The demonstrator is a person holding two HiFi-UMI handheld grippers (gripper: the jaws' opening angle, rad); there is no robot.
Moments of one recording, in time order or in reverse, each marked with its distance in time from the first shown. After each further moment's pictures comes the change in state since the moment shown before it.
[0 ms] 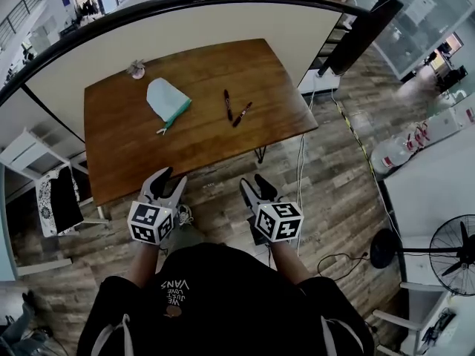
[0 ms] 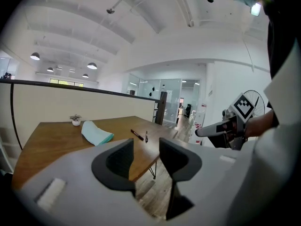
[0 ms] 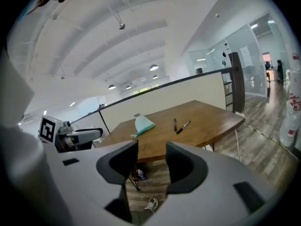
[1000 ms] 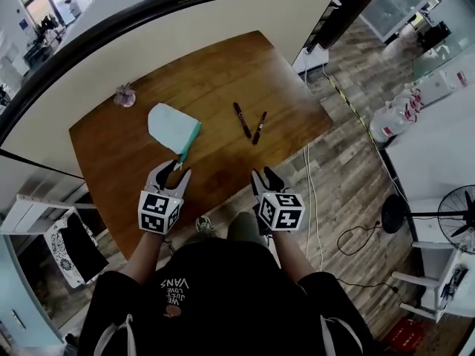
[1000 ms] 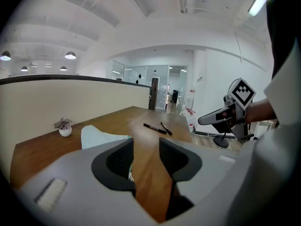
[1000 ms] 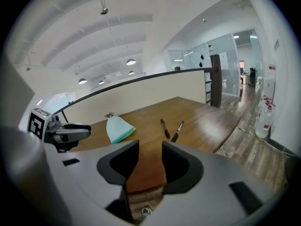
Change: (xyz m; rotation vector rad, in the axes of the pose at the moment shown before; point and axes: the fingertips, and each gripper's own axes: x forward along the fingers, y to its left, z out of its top) left arm 0.111 0.163 0.008 0.137 0.169 -0.186; right arm 0.148 -0.018 0.031 0.082 0.053 -0.339
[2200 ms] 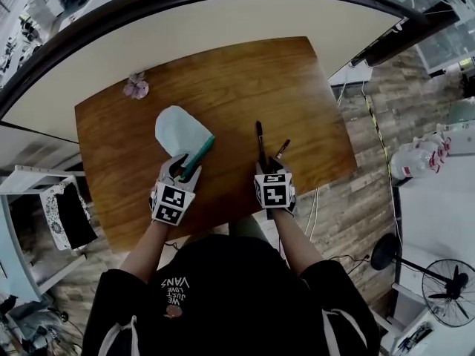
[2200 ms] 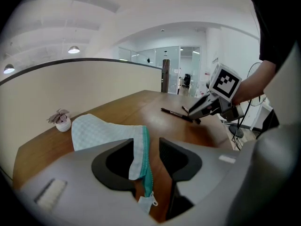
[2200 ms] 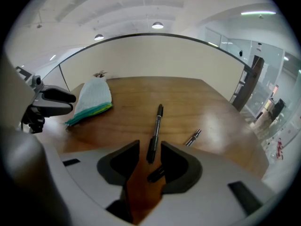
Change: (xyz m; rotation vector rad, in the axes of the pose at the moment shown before) left arm 0.101 0.047 -0.042 0.006 0.204 0.147; right arm 0.177 -0.054 0.000 -0.370 0.370 0.063
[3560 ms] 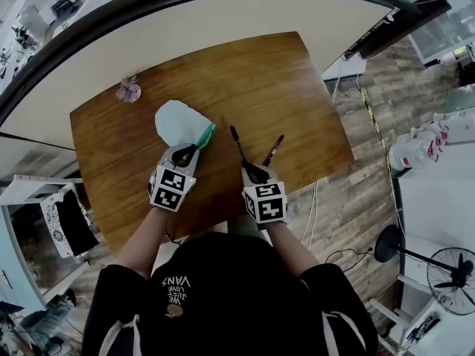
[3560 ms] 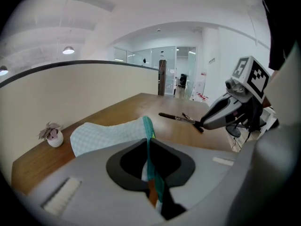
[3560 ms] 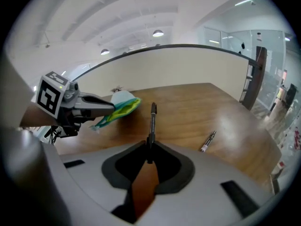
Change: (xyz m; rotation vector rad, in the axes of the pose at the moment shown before) left arm 0.020 0.007 0.044 0.038 -0.002 -0.050; right arm -0.041 0.054 0.016 0.064 -0.092 0.158
